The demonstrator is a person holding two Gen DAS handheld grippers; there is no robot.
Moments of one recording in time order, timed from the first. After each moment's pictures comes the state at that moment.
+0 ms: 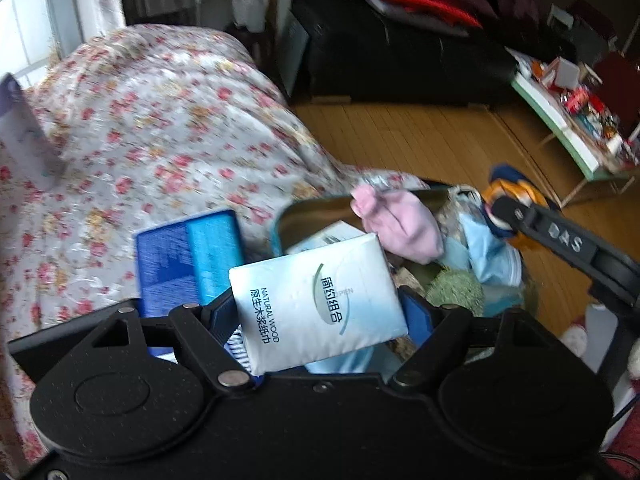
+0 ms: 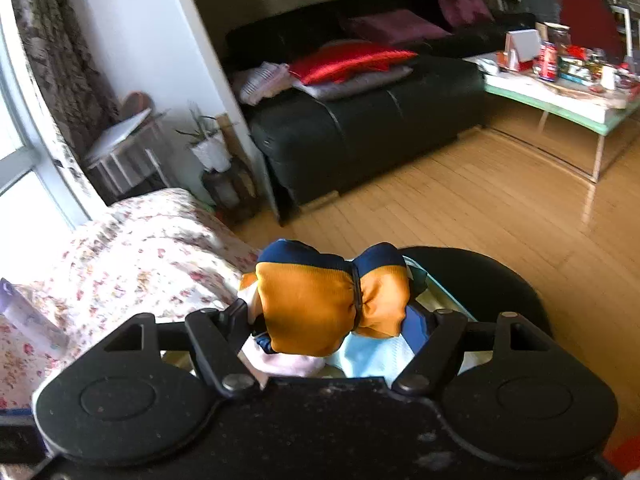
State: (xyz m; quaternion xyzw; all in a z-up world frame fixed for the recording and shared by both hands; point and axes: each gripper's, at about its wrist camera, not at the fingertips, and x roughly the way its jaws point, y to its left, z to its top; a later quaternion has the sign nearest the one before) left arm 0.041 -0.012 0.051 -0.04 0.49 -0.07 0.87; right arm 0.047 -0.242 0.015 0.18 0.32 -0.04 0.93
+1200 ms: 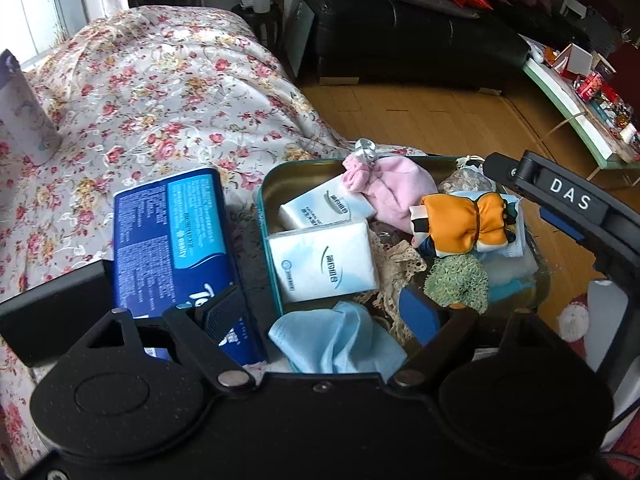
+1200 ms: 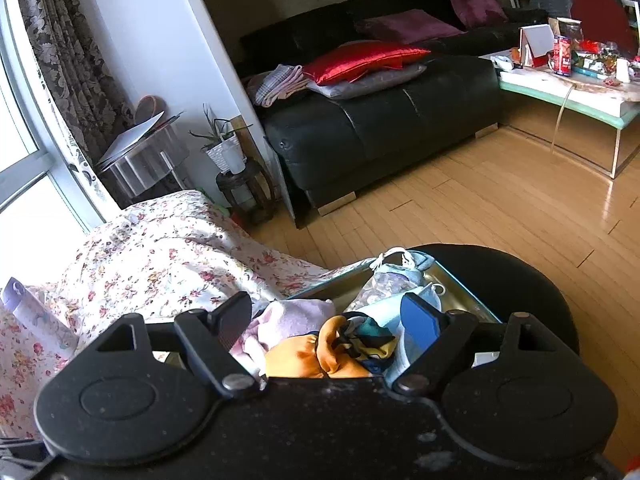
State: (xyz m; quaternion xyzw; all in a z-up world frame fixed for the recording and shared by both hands) left arm 0.026 -0.033 0.033 -0.04 0.50 -0.04 0.86; right arm 0.048 -0.241 0.006 0.19 0.31 -0.03 0.93
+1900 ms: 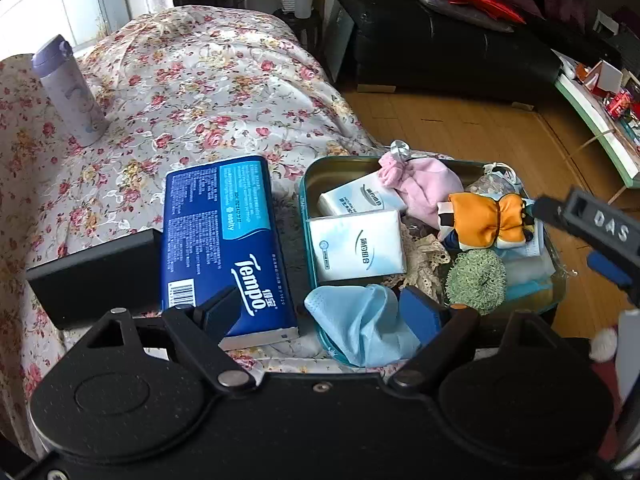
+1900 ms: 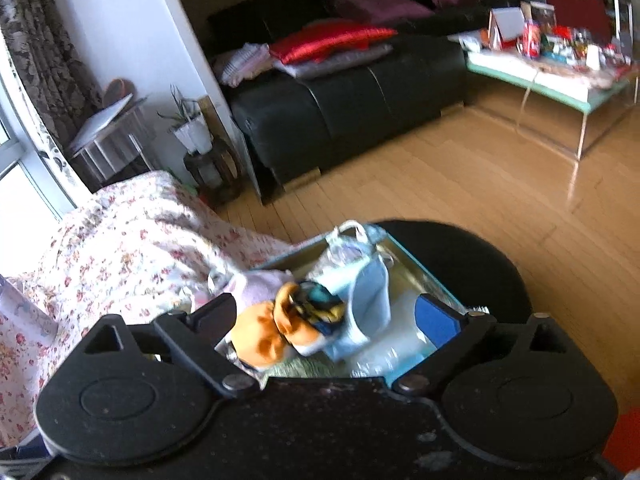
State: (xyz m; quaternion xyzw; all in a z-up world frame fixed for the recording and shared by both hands) left arm 0.003 -0.026 0.043 -0.04 0.50 0.02 0.87; right arm 0.025 -0.255 0.011 0.19 0.37 -0.07 0.91
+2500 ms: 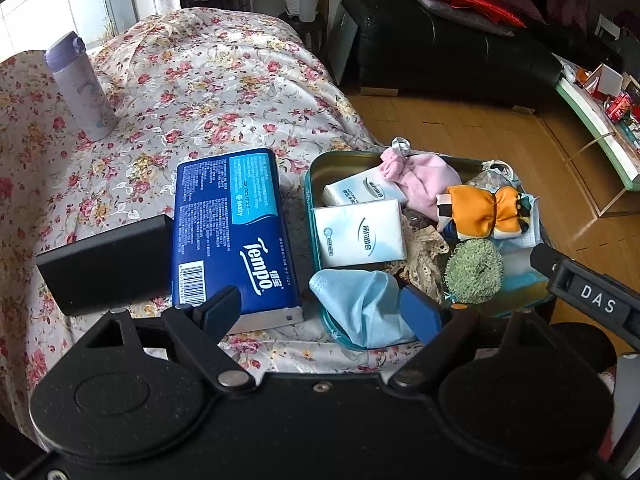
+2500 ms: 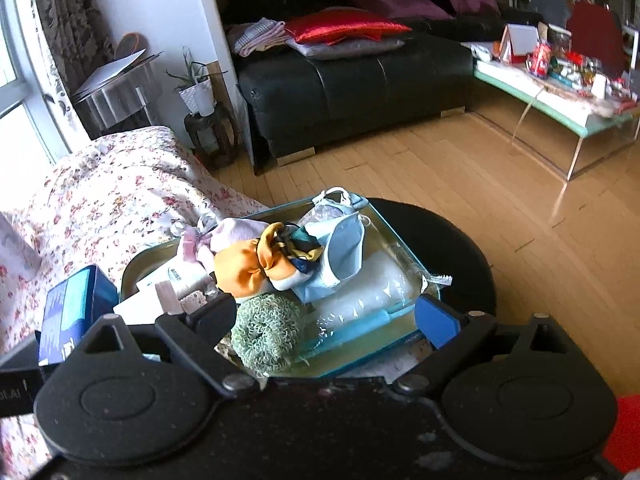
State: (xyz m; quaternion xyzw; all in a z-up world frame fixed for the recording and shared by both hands) left arm -0.014 -0.026 0.046 -0.05 0.49 0.02 0.87; right arm -0.014 -0.239 0.014 0.10 0.38 -0.06 0.92
